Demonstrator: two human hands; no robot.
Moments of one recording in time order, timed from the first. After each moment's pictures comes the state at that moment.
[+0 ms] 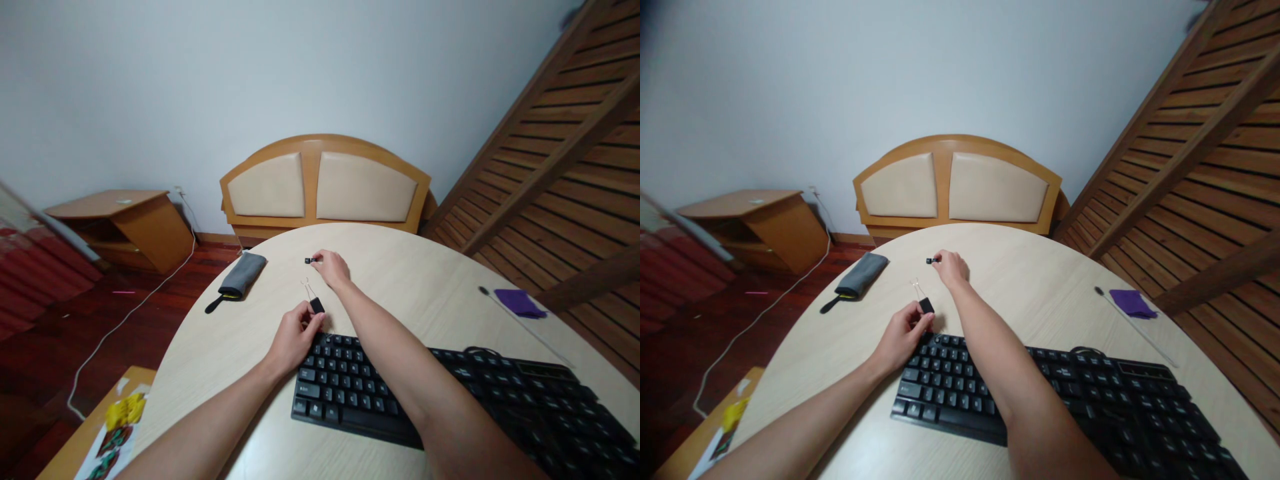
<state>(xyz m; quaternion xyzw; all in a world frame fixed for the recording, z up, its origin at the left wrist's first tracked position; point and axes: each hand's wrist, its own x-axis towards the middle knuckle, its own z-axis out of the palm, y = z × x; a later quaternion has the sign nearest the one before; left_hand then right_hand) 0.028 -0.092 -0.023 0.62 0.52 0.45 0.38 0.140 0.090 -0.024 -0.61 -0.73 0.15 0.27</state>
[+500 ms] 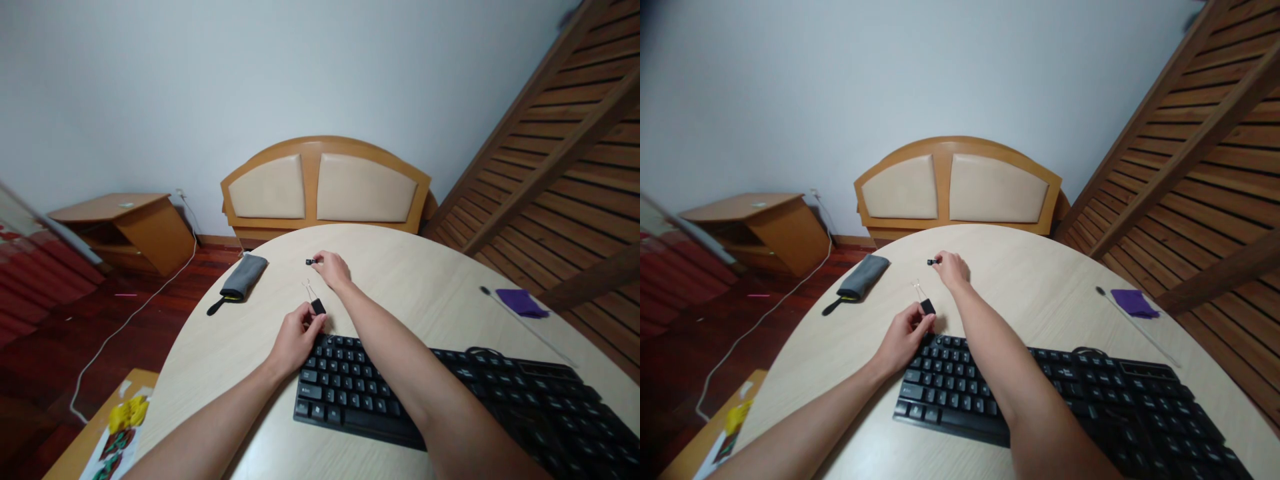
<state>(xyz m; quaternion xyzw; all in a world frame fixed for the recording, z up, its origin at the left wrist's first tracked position) 0.028 -0.092 -0.023 0.63 0.52 0.44 0.37 0.140 0.089 -0.024 -0.60 -0.74 0.15 0.27</state>
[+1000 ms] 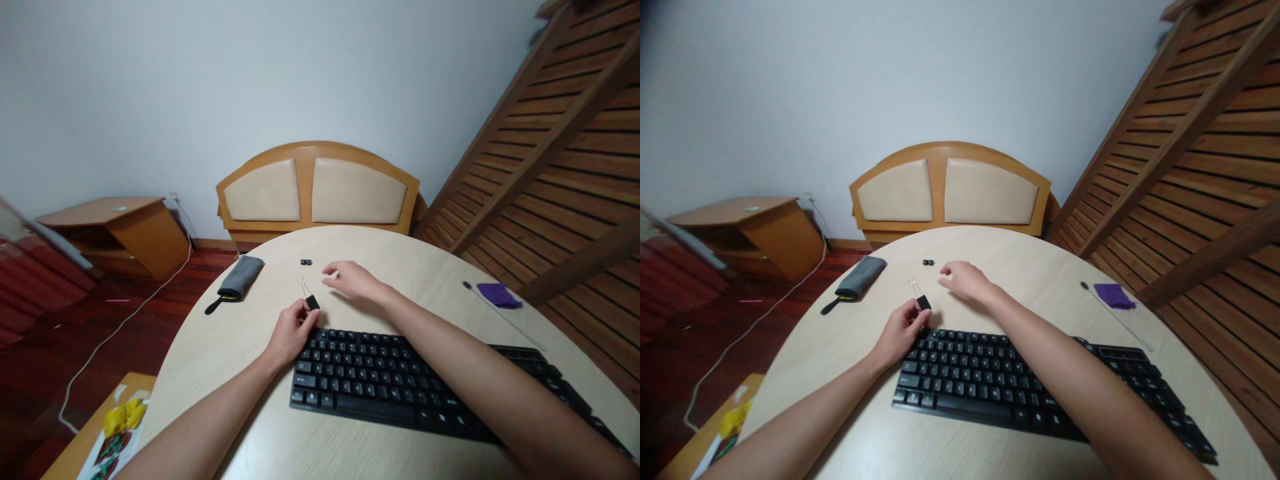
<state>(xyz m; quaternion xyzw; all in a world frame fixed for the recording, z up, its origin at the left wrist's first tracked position) 0.027 -0.092 -0.022 0.64 0.51 0.44 0.37 0.209 0.018 0.037 -0.49 -0.83 0.21 0.18</state>
